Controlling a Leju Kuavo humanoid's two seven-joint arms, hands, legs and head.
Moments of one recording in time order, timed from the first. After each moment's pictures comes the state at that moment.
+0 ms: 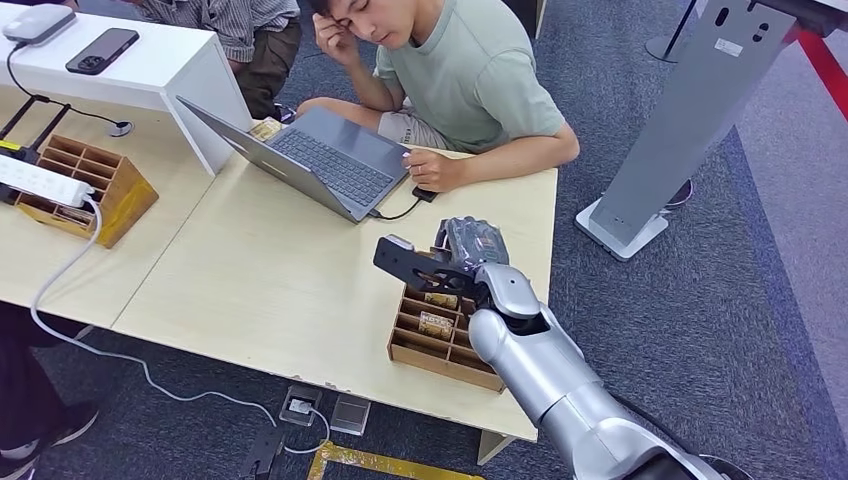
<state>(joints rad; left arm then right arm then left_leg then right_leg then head) -0.12 0.00 -1.03 -0.24 1.13 0.43 -0.35 -0.85 0.28 0.77 -0.54 0.83 -0.01 0.17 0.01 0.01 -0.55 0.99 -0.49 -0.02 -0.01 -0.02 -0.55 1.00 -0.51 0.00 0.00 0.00</state>
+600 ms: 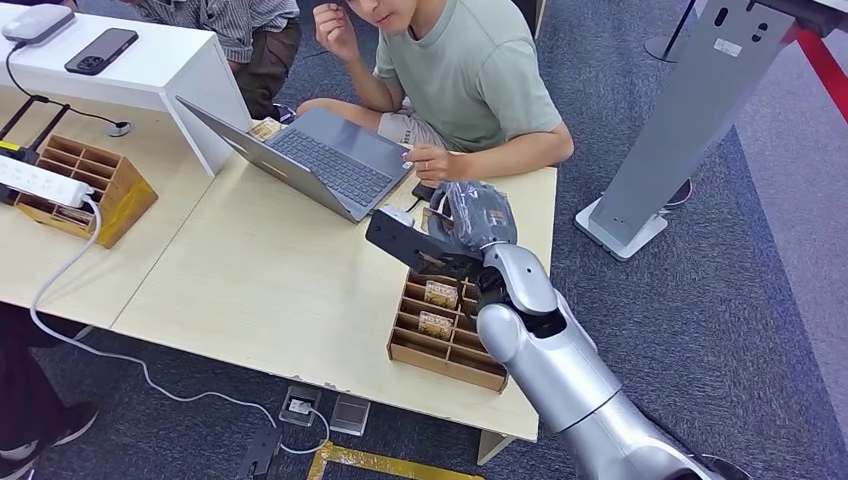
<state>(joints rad) -0.12 0.00 -1.03 -0.24 1.15 0.44 -0.37 -0.79 0.20 0.76 -0.93 0.85 0.00 0.22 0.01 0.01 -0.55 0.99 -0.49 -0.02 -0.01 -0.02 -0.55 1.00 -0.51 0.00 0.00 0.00</state>
